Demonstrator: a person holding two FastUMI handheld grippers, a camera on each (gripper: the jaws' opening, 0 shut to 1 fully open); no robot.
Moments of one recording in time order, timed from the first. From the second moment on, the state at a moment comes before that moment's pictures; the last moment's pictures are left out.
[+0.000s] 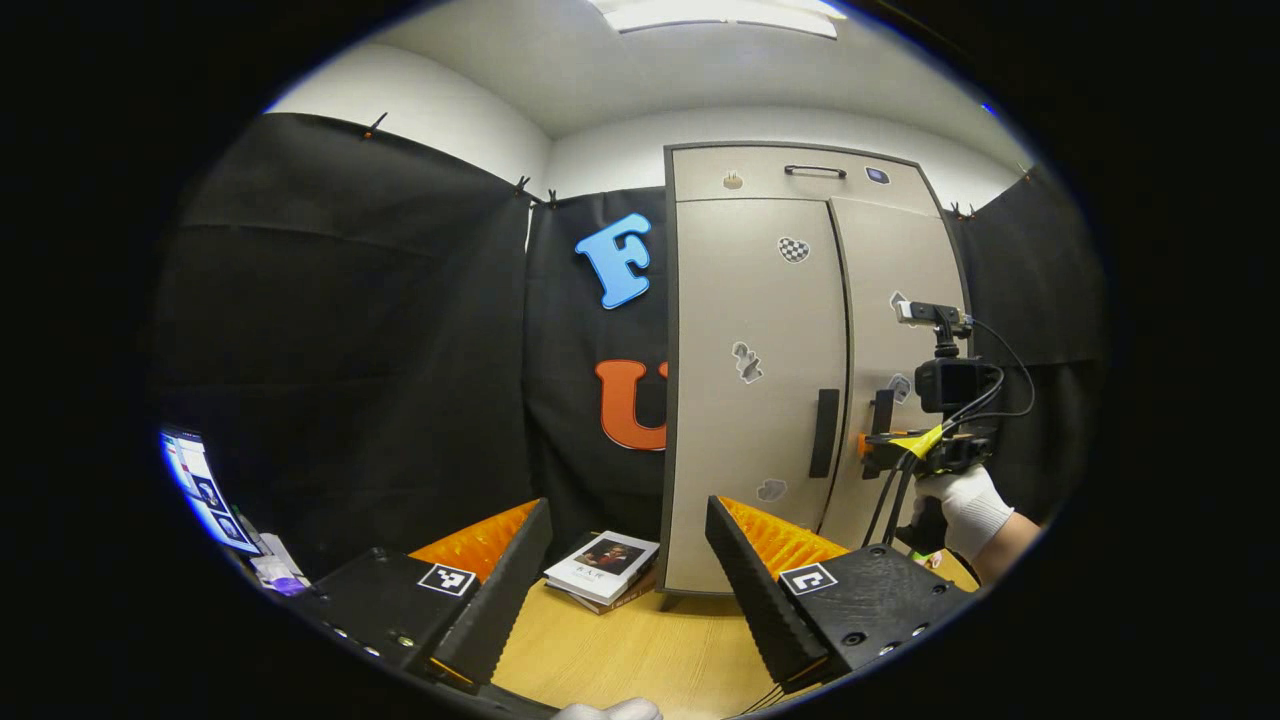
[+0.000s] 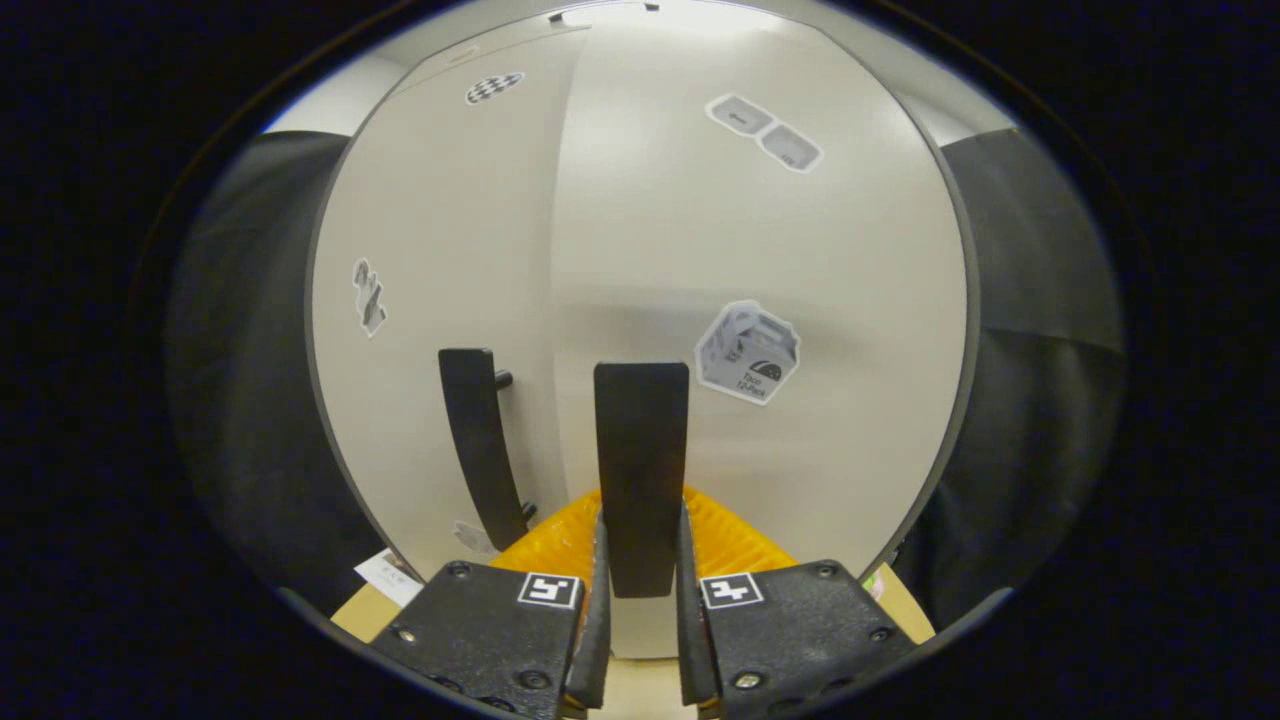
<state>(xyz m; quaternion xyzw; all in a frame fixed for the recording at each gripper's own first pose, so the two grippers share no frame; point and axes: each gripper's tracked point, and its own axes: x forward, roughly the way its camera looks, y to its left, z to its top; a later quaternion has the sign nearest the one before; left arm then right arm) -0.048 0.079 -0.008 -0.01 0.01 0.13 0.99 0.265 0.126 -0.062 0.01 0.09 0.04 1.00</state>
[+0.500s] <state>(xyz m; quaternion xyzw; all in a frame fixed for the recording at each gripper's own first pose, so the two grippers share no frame) -0.061 0.074 -0.017 -0.02 0.00 0.09 1.00 0.189 0.088 -0.065 0.02 0.09 0.03 1.00</state>
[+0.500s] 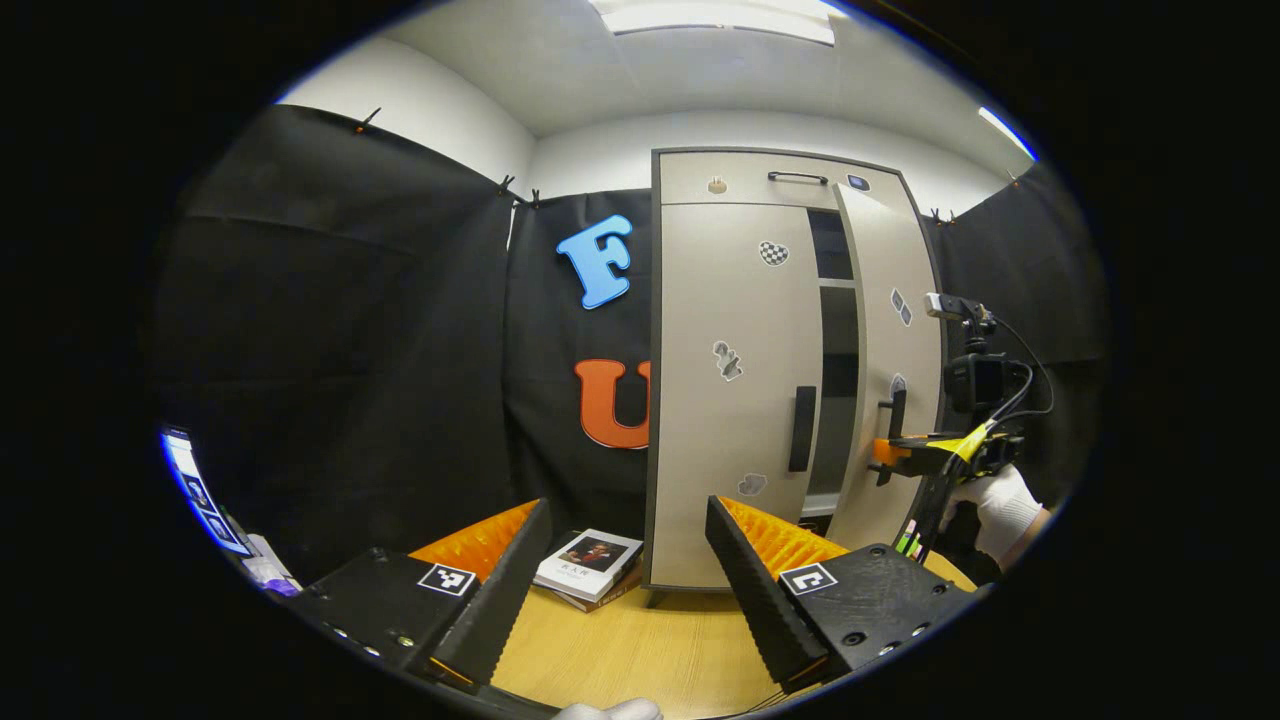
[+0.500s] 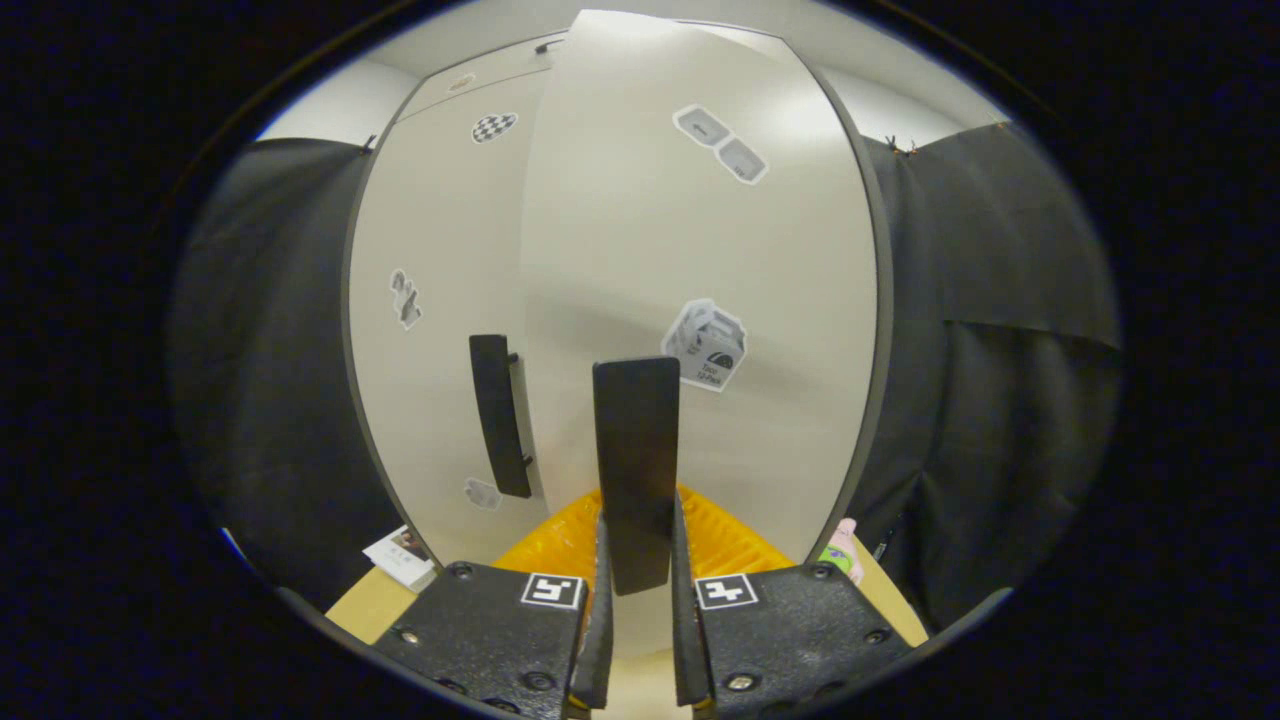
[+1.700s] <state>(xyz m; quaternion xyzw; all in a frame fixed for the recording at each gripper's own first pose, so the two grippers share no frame) -0.020 -0.019 -0.017 -0.03 0.00 -0.05 1.00 0.104 -0.023 -0.066 0.02 0.07 0.01 1.00</state>
